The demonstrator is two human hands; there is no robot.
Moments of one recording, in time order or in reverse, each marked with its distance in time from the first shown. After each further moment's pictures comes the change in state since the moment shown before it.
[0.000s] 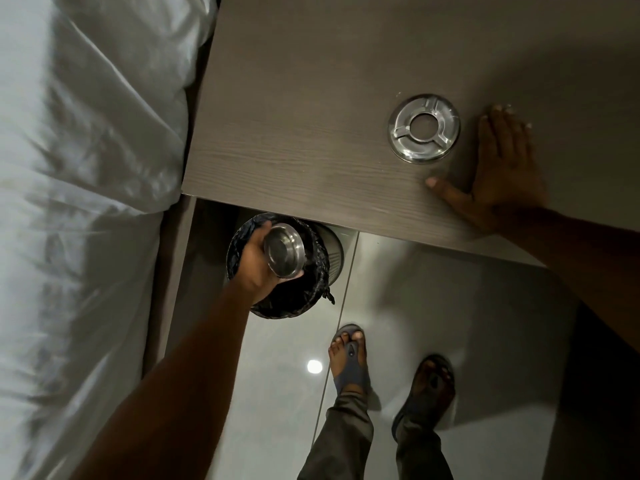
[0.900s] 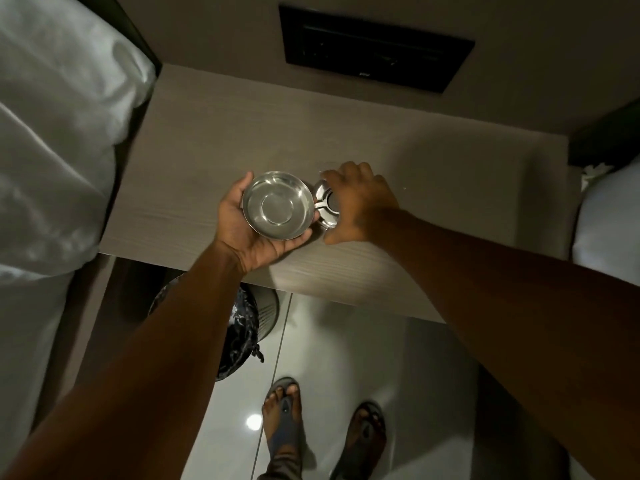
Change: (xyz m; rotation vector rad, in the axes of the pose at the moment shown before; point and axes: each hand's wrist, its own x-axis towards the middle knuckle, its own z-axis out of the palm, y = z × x) left_hand -0.016 0.102 0.162 -0.276 -0.646 -0.002; right_hand 0.086 -0.060 -0.050 -0.125 -0.330 -0.212
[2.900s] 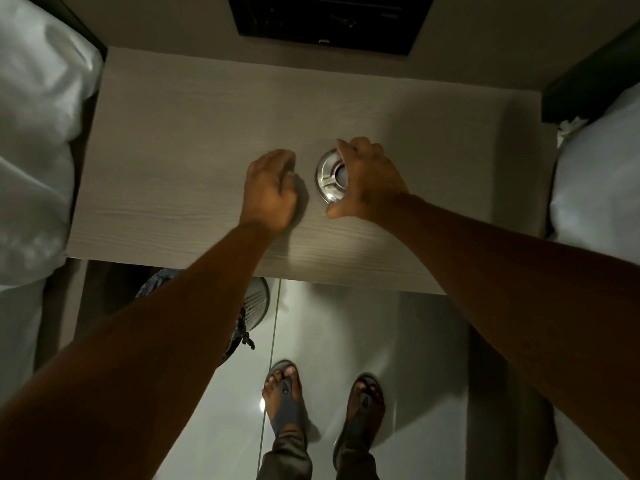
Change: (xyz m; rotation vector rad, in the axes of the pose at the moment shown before) left_hand 0.051 -0.033 0.034 1.551 0.410 0.732; right_hand -0.033 0.033 -0.005 0.242 0.047 0.176
